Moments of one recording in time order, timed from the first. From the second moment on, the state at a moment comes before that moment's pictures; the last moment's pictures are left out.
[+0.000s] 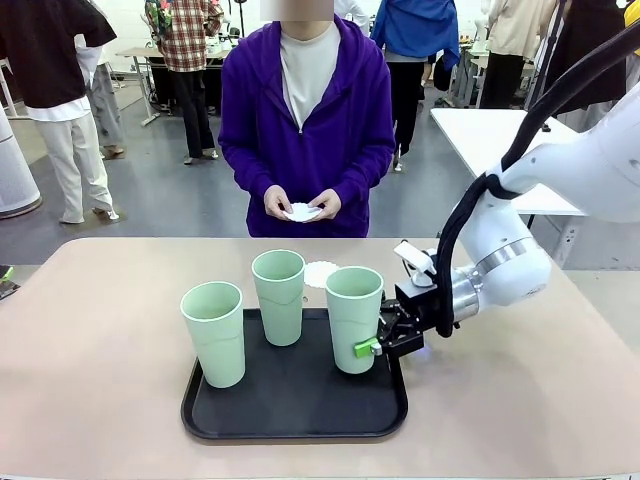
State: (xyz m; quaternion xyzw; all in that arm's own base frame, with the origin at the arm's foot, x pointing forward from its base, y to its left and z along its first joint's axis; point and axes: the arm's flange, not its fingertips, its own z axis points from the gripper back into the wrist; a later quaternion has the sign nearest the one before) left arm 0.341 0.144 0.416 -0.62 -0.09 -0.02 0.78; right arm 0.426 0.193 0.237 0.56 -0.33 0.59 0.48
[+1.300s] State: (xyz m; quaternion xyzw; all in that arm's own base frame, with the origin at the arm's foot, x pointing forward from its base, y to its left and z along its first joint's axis) left arm 0.341 0.144 0.416 -0.62 -0.09 -0.02 0.78; right arm 0.405 0.167 0.441 0.48 -0.42 0.55 0.53
